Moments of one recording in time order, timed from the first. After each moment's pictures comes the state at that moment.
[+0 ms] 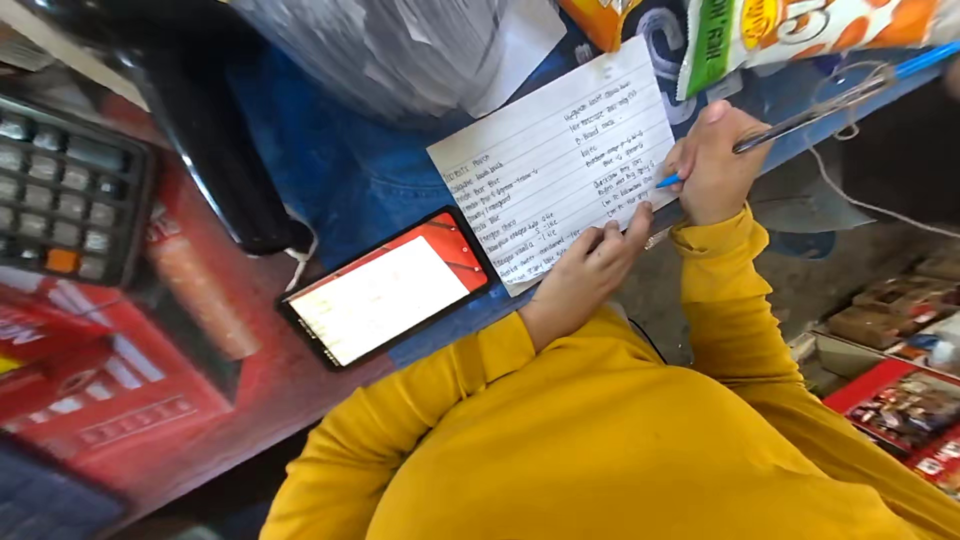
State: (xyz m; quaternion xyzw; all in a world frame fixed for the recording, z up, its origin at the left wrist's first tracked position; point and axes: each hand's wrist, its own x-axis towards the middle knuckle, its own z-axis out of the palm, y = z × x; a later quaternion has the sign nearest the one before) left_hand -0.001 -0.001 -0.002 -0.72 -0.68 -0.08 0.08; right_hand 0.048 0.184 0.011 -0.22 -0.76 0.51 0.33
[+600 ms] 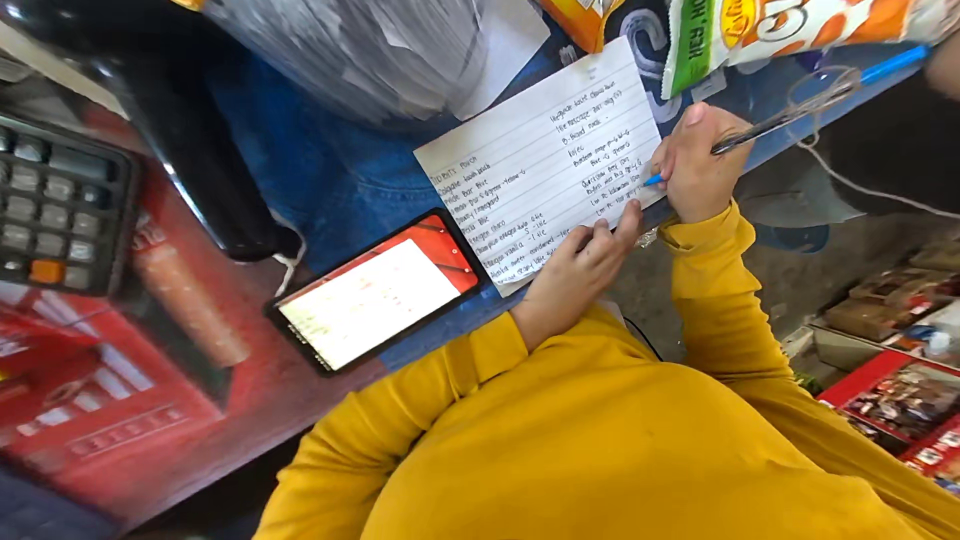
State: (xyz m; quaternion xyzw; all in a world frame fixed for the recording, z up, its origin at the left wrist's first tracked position) left_hand 0.000 -0.001 -0.003 -0.72 -0.69 -0.10 0.09; right_hand 0.048 0.183 0.011 -0.23 -0.79 0.47 0.33
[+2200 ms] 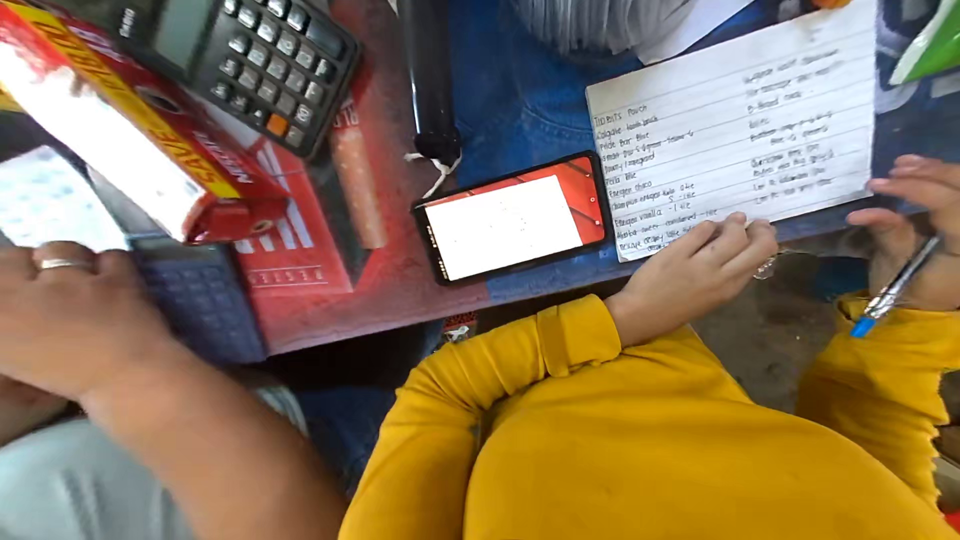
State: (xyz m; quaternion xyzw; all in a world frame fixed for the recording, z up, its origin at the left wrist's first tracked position) left_hand 0.012 -0.018 -0.005 -0.63 -0.74 -0.21 0.11; right_hand 0.141 0.216 0.002 -0.06 -0.96 0.17 0.23
